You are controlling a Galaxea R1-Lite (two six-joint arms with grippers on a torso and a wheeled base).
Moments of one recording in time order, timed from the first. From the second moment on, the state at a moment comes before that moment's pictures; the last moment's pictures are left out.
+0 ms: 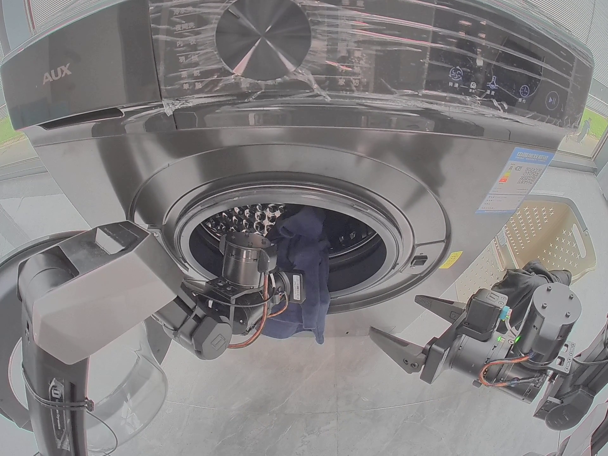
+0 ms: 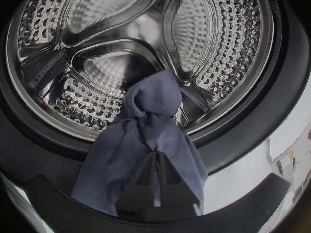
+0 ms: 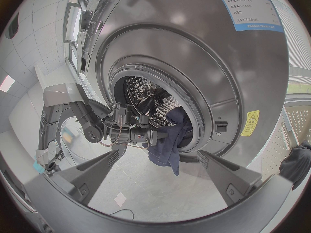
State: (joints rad) left arm -0.57 2.29 -1.07 -0.89 0.15 -0.20; right arm 0.73 1.75 -0.21 -1.42 -0.02 0.17
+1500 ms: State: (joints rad) left arm -0.58 2.24 -1.09 -0.89 0.19 -0.19; right arm 0.74 1.75 -0.21 -1.42 -0.03 0.17
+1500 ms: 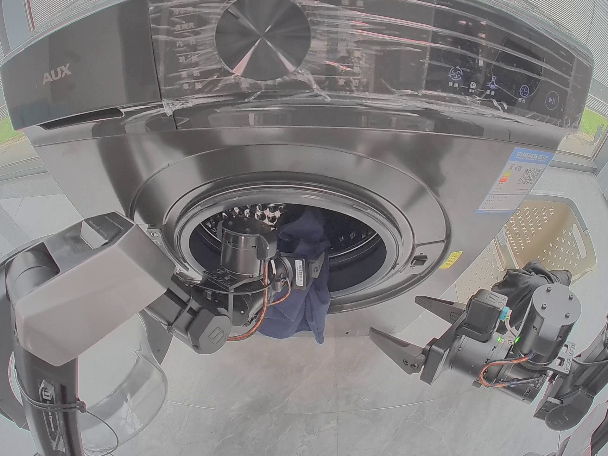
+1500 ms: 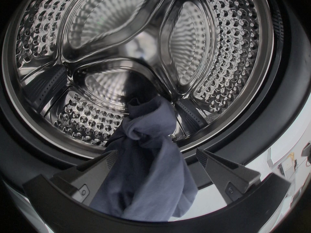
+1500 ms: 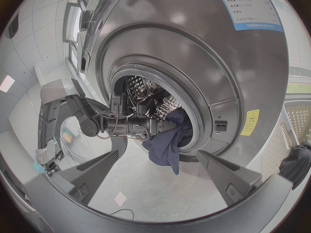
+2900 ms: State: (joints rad) left arm -0.53 2.42 -1.52 -1.06 0.20 -0.30; right arm 0.74 1.75 -0.21 -1.42 -0.02 0.17
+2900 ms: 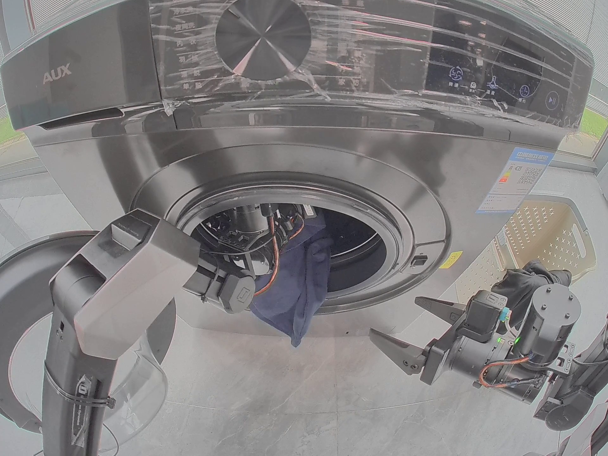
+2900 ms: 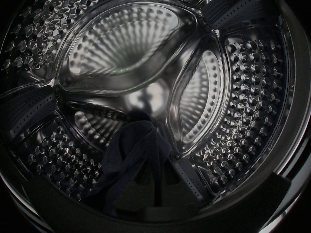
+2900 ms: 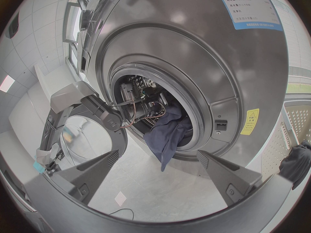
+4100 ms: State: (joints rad) left arm -0.55 2.29 -1.11 -0.82 0.22 -0.17; right arm 0.74 1.75 -0.21 -1.42 -0.02 0.17
